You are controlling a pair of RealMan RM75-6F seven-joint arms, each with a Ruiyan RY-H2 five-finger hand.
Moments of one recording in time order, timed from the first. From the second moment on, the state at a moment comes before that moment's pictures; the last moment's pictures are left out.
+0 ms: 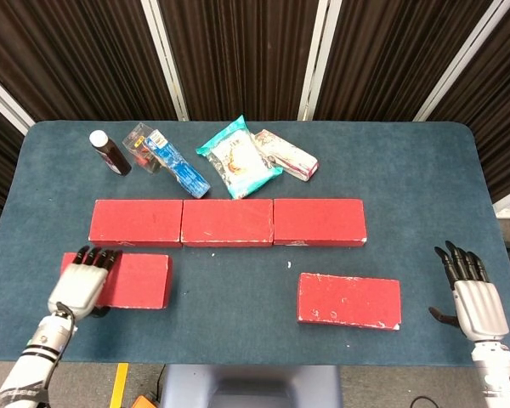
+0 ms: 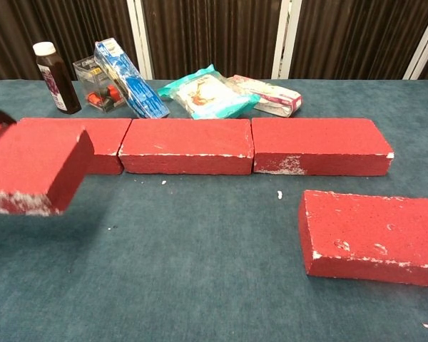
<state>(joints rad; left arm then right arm) -0.65 -0.97 0.09 -2.22 0.85 1.27 0.78 0.07 -1.15 0.05 -1.67 -1.46 1.43 -0.07</state>
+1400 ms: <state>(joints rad) -1.33 -1.23 -0.32 -1.78 -0.24 1.14 1.22 0.09 -1.18 0.06 -1.66 -1.42 1.39 -0.12</state>
